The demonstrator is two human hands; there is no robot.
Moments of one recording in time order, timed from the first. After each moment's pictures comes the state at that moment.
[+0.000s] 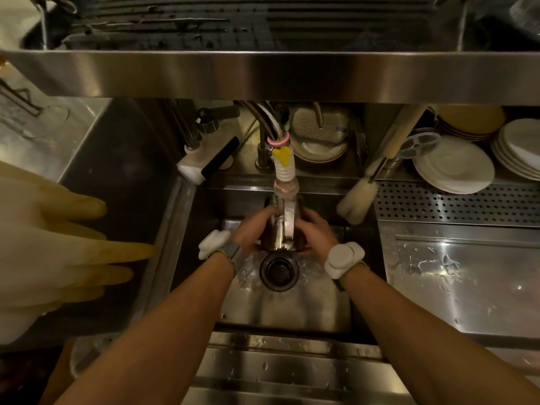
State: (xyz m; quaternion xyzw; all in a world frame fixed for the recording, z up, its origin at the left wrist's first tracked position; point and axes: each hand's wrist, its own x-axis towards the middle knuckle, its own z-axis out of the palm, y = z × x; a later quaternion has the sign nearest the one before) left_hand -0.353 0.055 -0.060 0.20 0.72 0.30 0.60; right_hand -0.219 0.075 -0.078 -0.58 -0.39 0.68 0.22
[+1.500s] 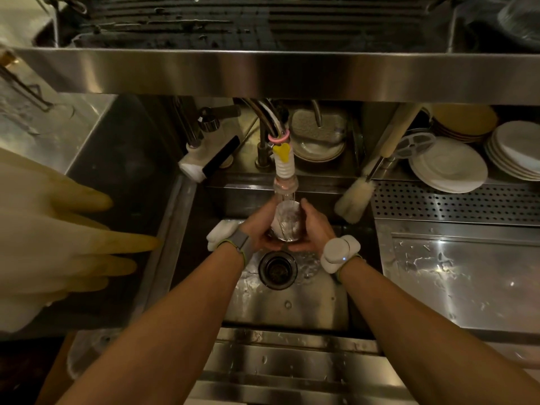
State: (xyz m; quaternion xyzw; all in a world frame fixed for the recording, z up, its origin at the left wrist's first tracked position) left_hand -0.341 0.059 -0.045 0.20 0.66 0.27 0.67; right_hand -0.230 0.078 -0.062 -0.63 -0.29 0.69 0.21
